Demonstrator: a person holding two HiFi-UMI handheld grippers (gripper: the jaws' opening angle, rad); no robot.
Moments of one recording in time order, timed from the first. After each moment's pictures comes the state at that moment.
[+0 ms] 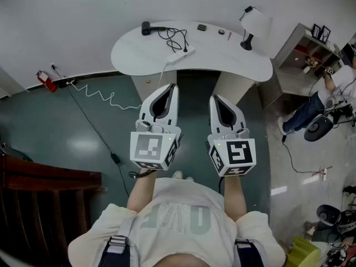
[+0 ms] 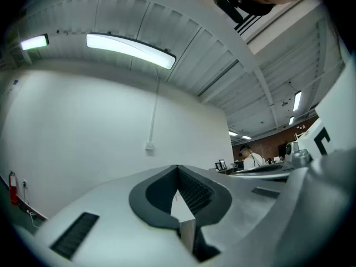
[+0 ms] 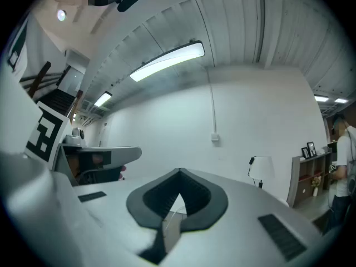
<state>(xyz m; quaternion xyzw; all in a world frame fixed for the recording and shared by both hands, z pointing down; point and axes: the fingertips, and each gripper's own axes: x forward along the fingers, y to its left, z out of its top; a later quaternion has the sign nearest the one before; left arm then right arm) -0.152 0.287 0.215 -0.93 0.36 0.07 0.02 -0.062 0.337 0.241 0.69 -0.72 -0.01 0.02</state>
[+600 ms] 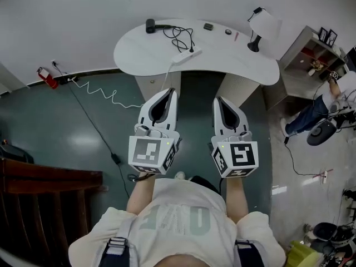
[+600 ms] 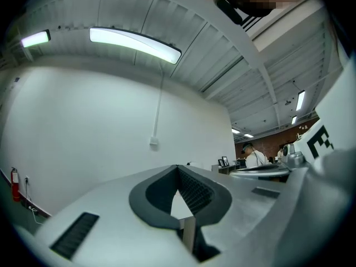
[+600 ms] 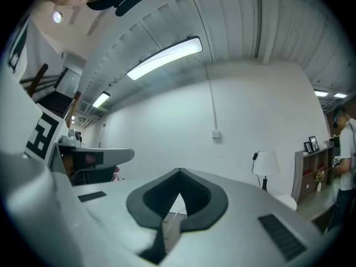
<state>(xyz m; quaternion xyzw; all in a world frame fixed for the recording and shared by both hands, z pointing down) -0.168 0.255 0.236 -0.93 0.37 0.06 0.00 -0.063 0.303 0.259 0.69 -0.72 0.00 0.01</state>
